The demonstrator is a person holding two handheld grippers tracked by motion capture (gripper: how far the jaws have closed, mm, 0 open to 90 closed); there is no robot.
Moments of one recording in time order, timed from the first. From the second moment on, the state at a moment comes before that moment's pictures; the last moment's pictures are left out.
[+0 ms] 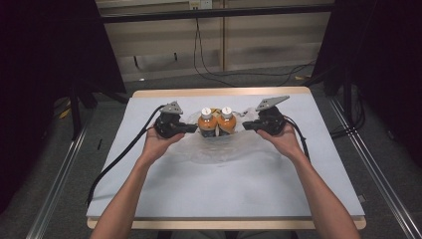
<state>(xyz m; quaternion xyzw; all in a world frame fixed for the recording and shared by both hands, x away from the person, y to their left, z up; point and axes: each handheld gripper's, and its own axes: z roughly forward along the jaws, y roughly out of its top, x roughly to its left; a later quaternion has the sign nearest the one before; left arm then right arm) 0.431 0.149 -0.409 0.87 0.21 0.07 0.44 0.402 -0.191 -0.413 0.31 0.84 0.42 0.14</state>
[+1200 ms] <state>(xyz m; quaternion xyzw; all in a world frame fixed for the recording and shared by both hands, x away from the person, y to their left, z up) 0.443 0.125 -0.470 0.93 0.21 0.08 0.30 0.432 -0.151 -0.462 0.31 0.90 0.27 0.12</state>
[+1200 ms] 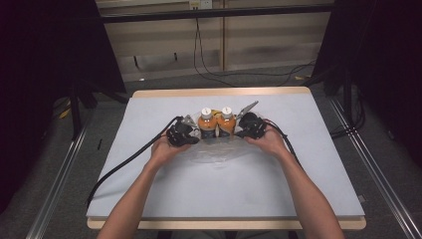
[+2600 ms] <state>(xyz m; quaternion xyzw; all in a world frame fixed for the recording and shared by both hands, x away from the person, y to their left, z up) 0.451 0.161 -0.459 0.96 0.18 0.12 0.19 0.436 -0.217 -0.461 0.34 0.92 0.15 0.16</state>
